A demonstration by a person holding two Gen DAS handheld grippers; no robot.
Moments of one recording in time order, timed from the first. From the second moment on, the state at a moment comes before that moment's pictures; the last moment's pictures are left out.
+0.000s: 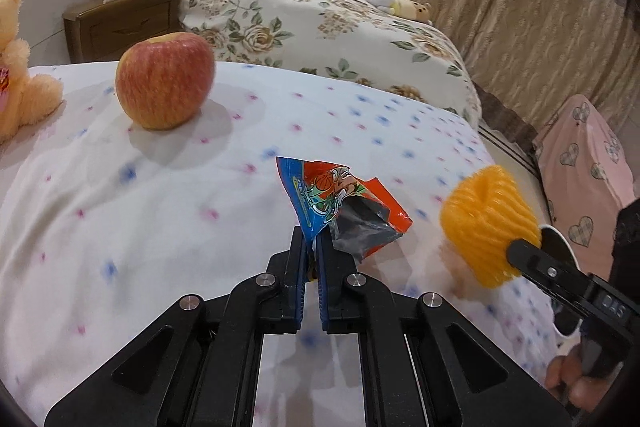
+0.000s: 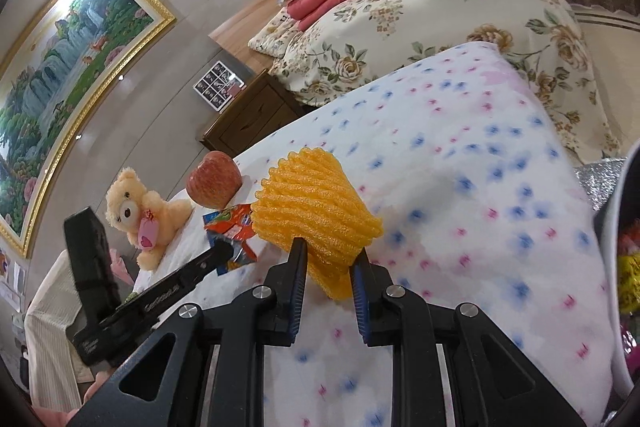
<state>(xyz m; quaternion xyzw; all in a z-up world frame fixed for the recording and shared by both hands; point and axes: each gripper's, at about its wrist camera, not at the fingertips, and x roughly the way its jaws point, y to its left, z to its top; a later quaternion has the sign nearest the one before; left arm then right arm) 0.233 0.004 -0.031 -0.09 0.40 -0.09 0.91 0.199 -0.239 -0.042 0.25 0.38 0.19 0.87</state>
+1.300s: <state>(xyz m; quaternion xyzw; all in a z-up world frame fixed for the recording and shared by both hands) 0.141 -0.131 -0.014 -0.03 0.40 -0.20 0.89 0.096 -0.345 -0.039 0.26 0.34 0.09 0.90</state>
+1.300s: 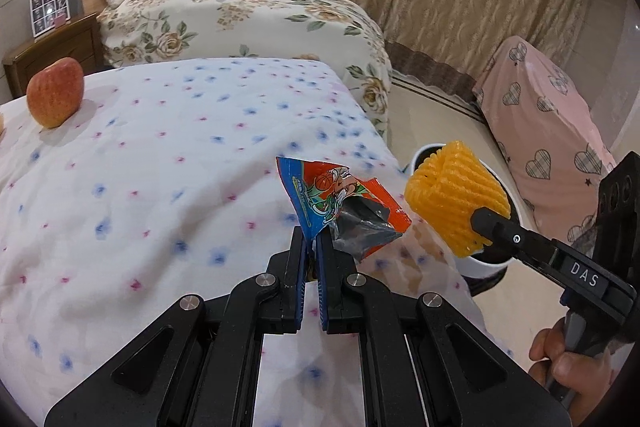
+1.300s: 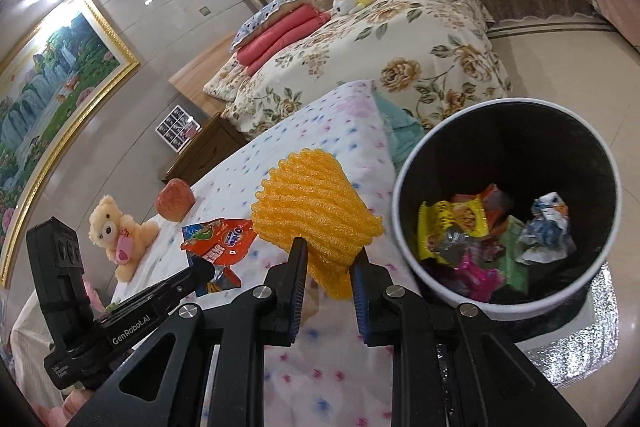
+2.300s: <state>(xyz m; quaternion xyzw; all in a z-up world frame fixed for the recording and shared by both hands) 0.124 -0.190 -0.008 0.00 0.40 -0.25 0.88 0.058 -0.399 -0.043 0.29 0.32 0.03 0.90</state>
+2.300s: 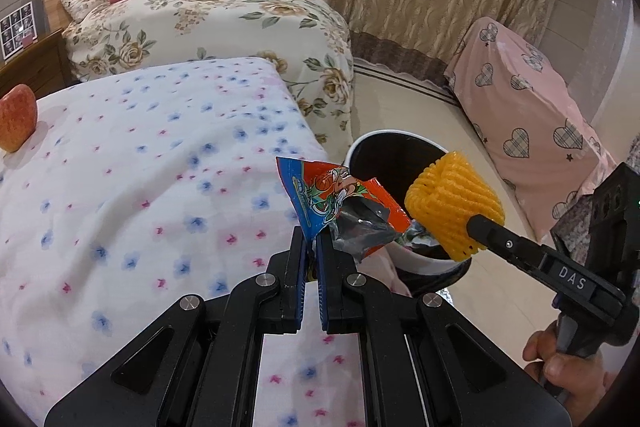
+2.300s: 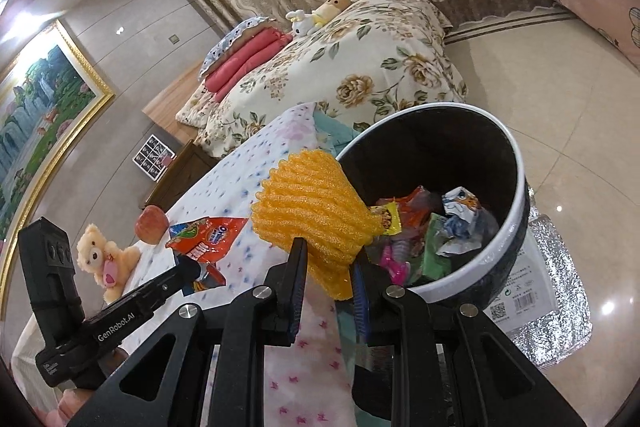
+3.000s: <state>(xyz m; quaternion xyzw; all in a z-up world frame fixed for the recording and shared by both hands) 0.124 -0.223 -0.007 0.01 0.40 -0.27 0.88 0.049 -0.422 -0.041 0.27 0.32 -0.02 0.91</state>
